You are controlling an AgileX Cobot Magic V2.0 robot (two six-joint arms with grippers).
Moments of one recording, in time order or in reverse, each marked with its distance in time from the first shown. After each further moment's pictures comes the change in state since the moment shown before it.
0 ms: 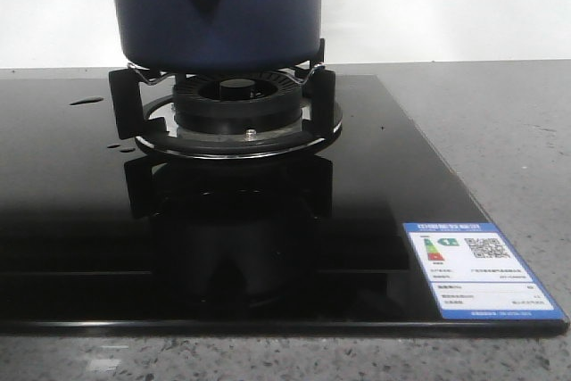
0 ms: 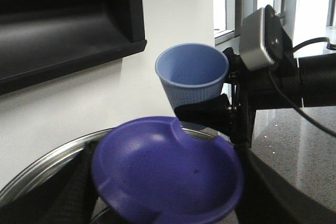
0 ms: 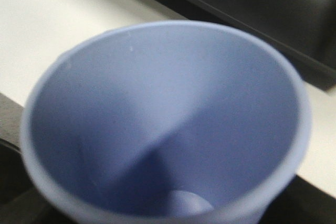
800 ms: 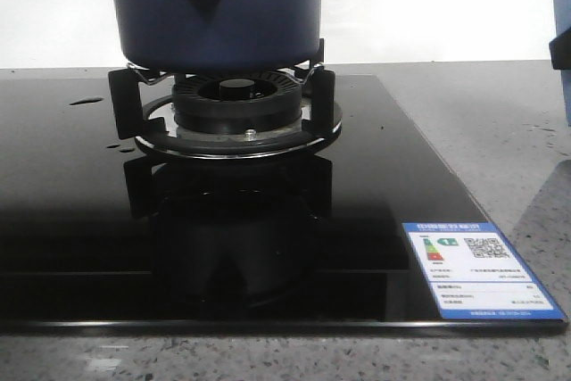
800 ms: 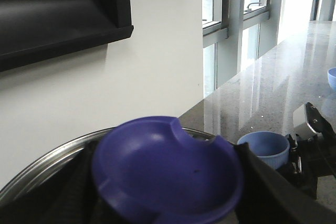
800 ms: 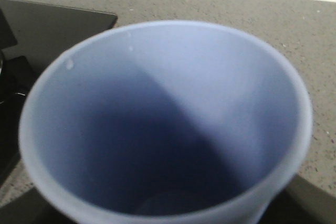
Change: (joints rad) left arm -0.014 0.043 0.000 0.000 0.019 -0.002; right arm -0.599 -0.249 0.803 0.024 -0.599 0.266
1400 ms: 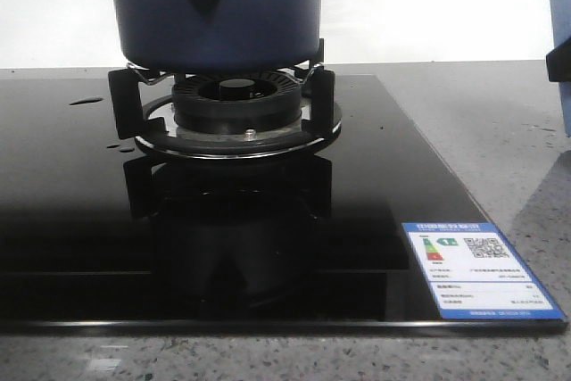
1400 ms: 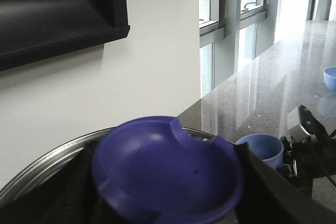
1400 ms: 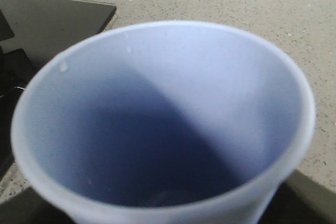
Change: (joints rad) left arm 0.000 0.000 0.000 0.000 0.010 0.000; right arm -0.014 0.022 0.007 -0.002 -0.027 0.002
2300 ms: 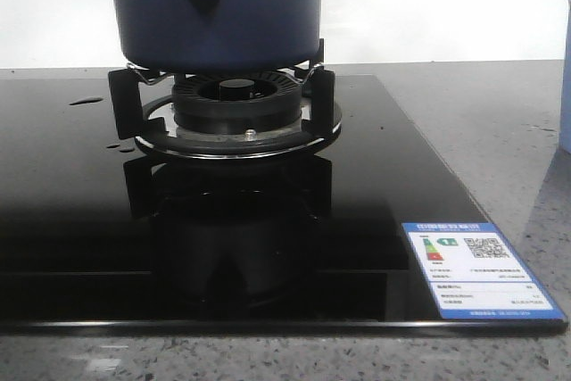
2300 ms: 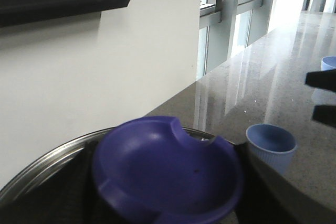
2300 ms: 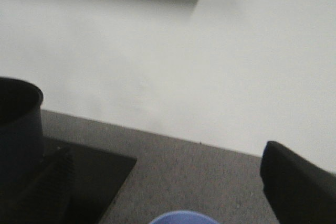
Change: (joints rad) left arm -0.024 0.114 0.000 -0.012 0.013 0.022; right arm 0.000 -0.473 0.000 -0.004 -0.025 0.004
